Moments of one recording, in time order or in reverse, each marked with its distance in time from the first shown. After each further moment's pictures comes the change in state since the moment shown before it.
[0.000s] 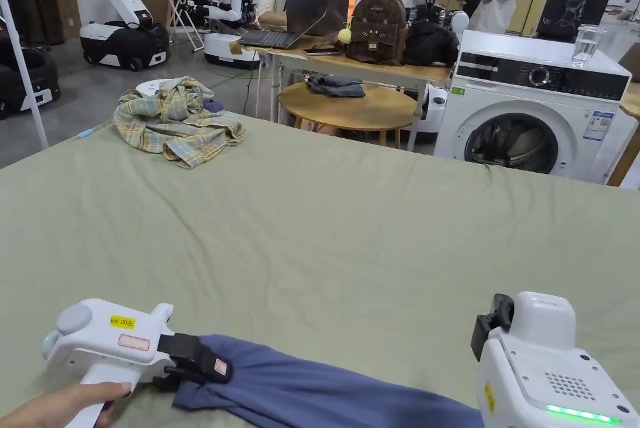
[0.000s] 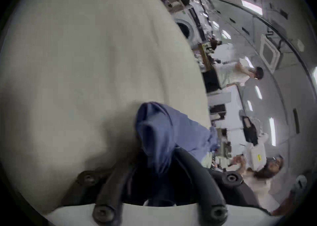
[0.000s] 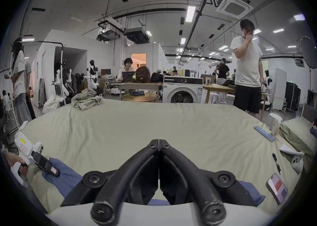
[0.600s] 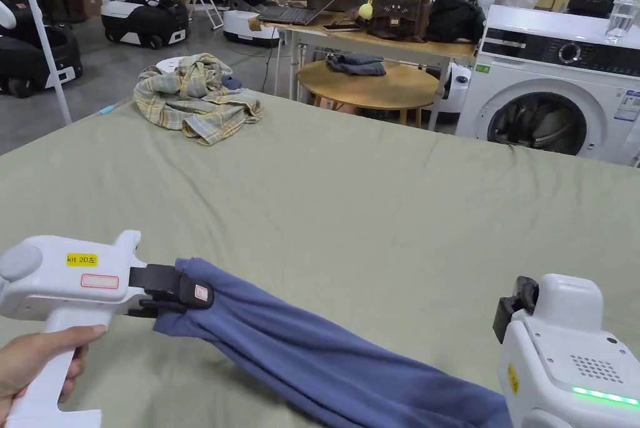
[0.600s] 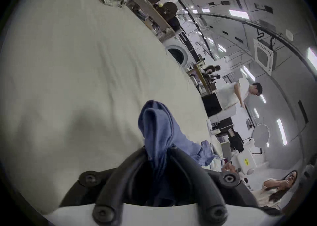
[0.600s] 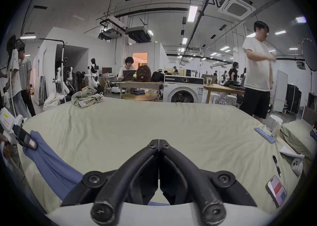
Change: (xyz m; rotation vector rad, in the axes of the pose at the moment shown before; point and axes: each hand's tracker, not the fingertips) left arm 0.055 -0.007 0.096 0.237 0.039 -0.117; right arm 0.004 -0.003 -0.005 -0.005 0.008 0.017
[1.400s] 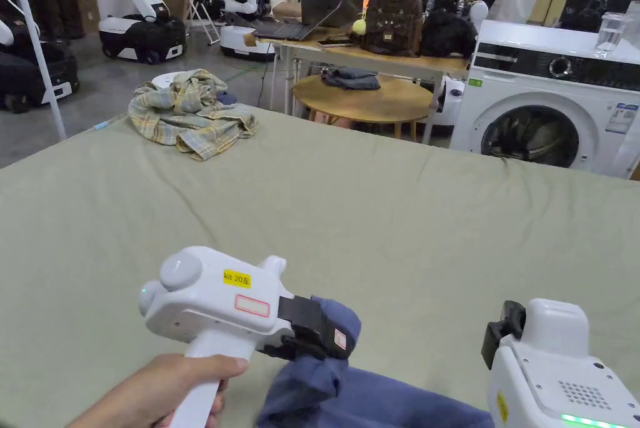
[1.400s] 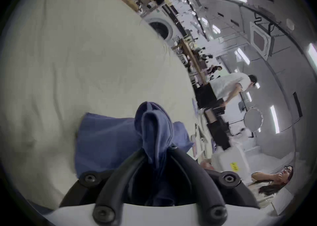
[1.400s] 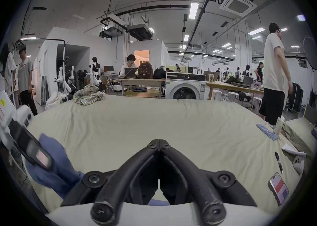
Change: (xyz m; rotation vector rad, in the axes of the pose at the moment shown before) left arm 0.129 -0.039 -0.143 -0.265 -0.075 -0.026; right arm 0.005 -0.007 0.004 -0.028 0.016 -0.012
